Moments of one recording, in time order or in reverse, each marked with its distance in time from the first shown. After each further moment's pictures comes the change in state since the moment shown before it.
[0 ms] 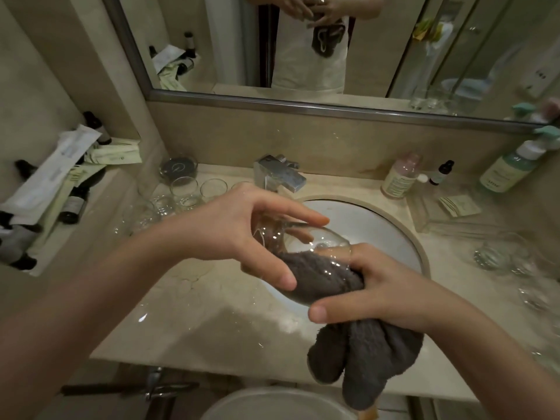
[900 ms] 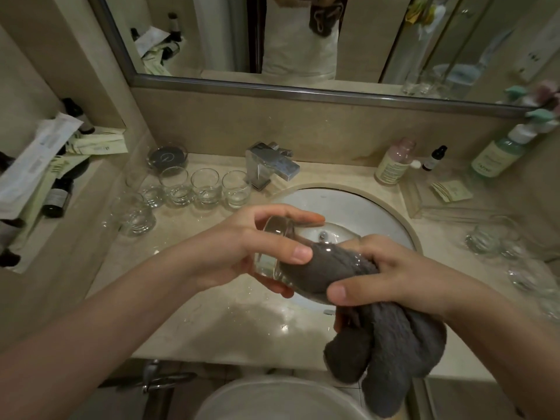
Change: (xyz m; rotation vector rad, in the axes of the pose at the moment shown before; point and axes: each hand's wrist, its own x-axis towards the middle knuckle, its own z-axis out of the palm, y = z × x) left_hand 0.004 -0.022 0.035 -0.555 0.056 -0.192; right_hand -0.014 0.000 -0.008 0.251 -0.048 0.173
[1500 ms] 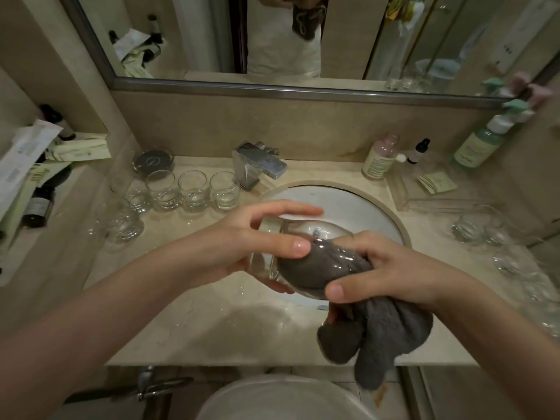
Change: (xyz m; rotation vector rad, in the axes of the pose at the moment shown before) left_hand 0.006 0.003 0.006 0.070 -0.059 0.039; right_hand -0.007 0.008 -0.005 0.014 0.025 -0.032
